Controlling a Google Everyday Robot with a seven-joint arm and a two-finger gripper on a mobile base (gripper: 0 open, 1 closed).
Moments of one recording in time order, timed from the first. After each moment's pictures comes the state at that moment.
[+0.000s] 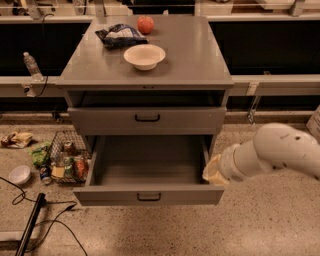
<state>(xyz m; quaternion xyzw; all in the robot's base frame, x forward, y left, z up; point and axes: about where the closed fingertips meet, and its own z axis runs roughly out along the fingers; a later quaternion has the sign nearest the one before) 0.496 -0.155 0.661 -0.59 0.76 0.08 0.26</state>
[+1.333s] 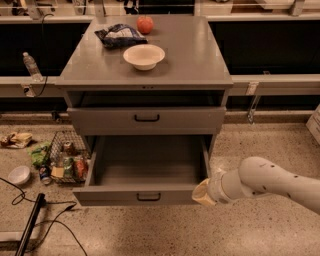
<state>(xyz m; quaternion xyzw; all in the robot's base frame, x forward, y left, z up) 0.486 -0.135 0.535 -0.58 0.75 0.14 0.27</state>
